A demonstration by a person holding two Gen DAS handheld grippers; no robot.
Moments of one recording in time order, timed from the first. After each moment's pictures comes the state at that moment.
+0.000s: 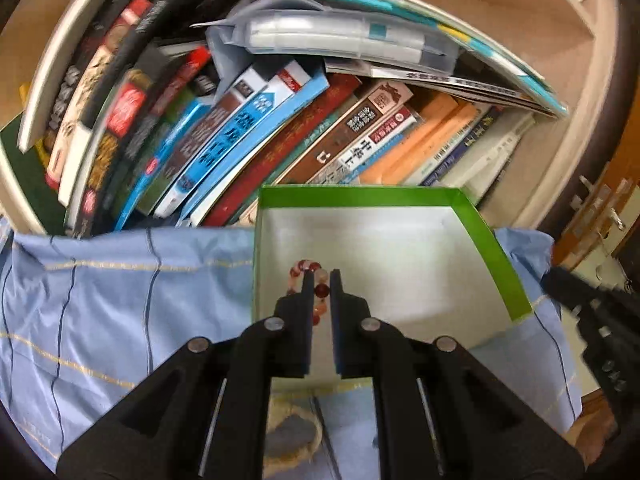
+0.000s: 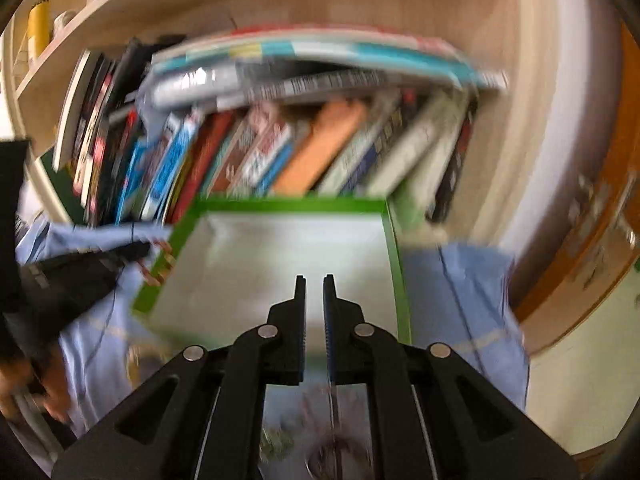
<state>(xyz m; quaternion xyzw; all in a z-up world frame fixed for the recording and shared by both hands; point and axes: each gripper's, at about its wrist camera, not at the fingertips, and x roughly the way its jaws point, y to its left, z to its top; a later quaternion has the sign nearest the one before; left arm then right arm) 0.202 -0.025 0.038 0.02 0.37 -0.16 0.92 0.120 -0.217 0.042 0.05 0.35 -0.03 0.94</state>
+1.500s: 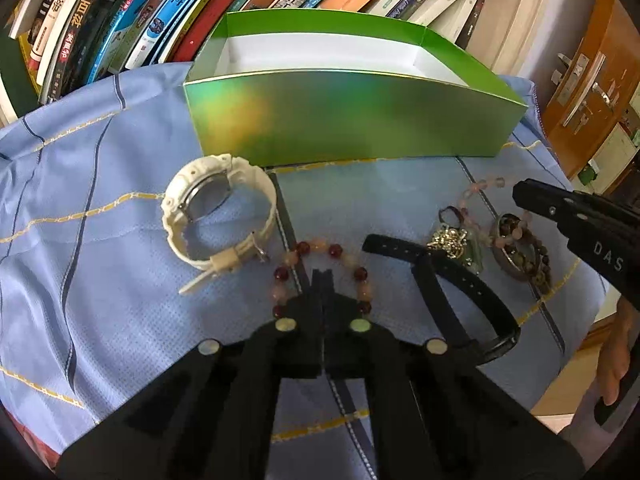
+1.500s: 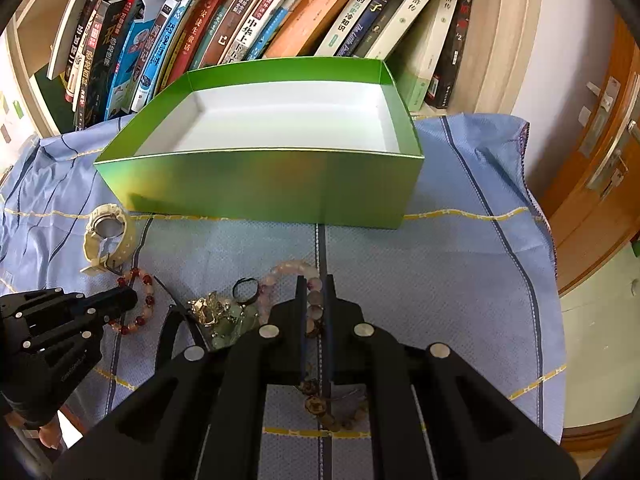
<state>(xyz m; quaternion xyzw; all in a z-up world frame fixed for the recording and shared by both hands) 0.116 -0.026 -0.080 0.05 0.48 -0.20 0.85 0.084 -0.212 -0.052 0.03 0.44 -0.03 0.90</state>
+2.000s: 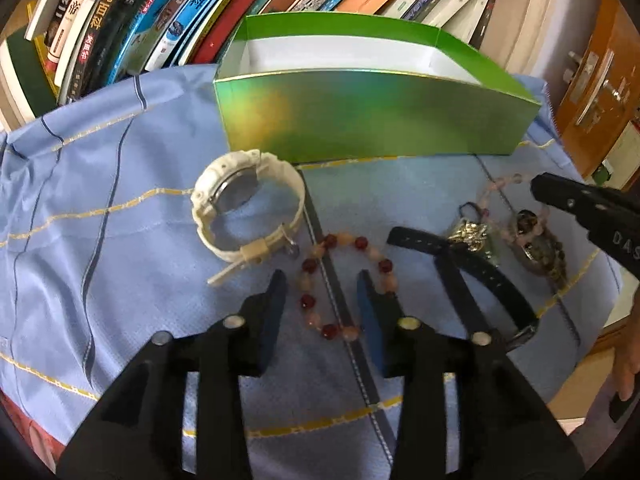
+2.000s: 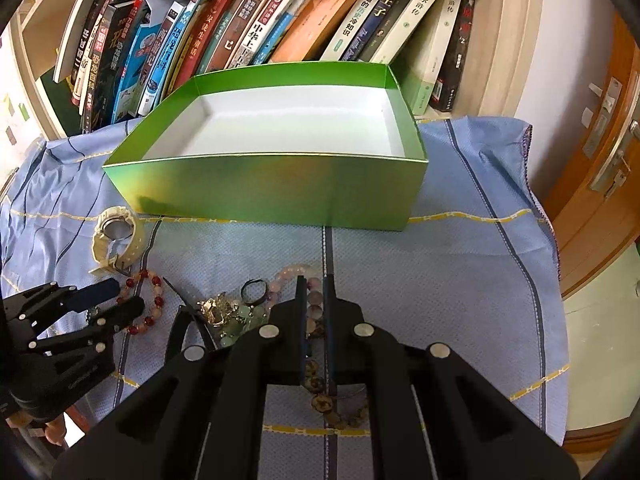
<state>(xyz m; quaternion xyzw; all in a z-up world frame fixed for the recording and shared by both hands) 0.113 -0.018 -0.083 0.08 0.47 -0.16 0.87 0.081 -0.211 -0.050 0.04 0.44 -0.02 0.90</state>
